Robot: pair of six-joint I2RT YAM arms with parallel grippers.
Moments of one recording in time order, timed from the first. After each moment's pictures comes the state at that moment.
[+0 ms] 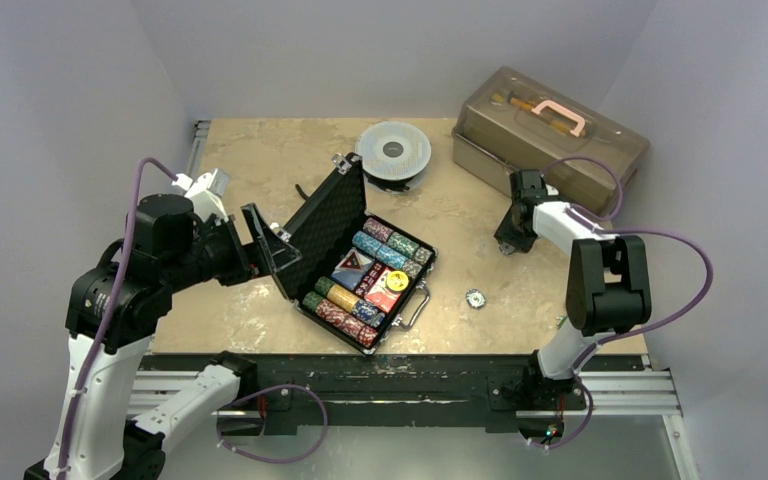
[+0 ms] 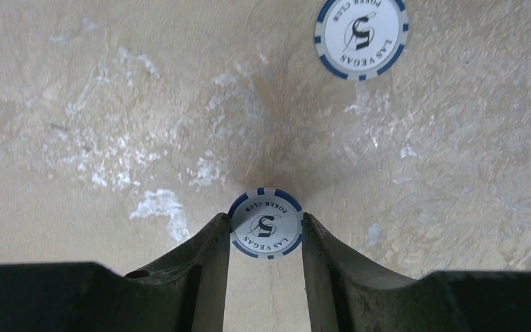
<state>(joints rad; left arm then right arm) -0.37 0.87 1.51 -1.27 0.24 -0.66 0.08 1.66 1.02 -0.52 0.22 0.60</state>
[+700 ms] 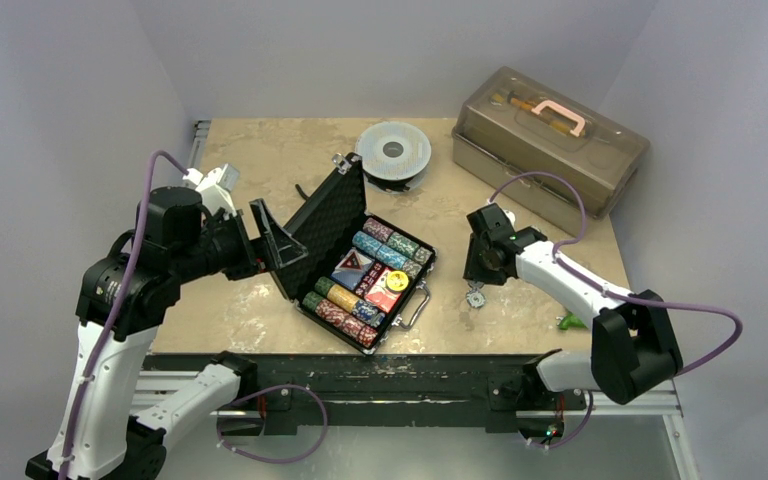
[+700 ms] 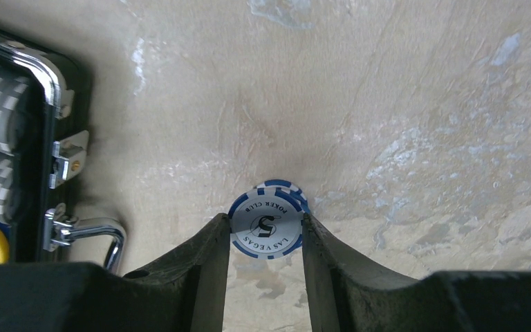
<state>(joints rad) -0.37 0.89 1.49 -1.24 0.27 -0.65 0.44 1.34 0.83 -0.66 0.19 0.62</state>
